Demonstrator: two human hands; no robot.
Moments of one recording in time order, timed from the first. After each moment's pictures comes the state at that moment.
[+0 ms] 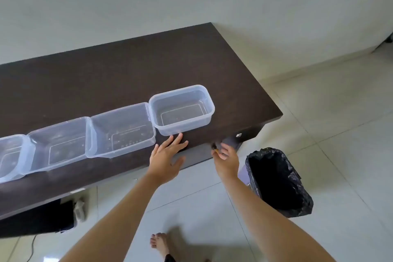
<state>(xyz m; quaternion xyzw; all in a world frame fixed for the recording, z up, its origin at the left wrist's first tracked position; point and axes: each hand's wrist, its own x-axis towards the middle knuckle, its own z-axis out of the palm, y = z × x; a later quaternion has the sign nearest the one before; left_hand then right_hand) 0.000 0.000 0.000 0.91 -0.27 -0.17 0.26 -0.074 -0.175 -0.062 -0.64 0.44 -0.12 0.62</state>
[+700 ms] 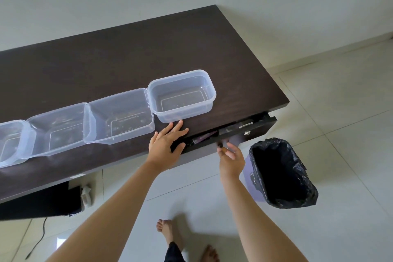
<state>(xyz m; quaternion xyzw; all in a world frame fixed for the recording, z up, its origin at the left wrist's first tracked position) 0.001 -0.003 -0.006 0.93 -0.26 -0.14 0.24 -0.094 -0.165 -0.077 -0.51 0.52 -0.20 0.66</state>
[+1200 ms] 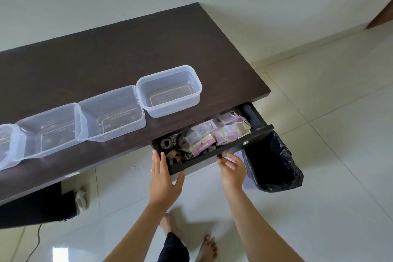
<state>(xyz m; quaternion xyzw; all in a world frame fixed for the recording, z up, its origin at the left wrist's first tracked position) -0.107 0.018 -0.046 0.93 -0.12 -0.16 0.30 -0.164 -0.162 -0.070 -0.54 0.54 -0.16 0.62</state>
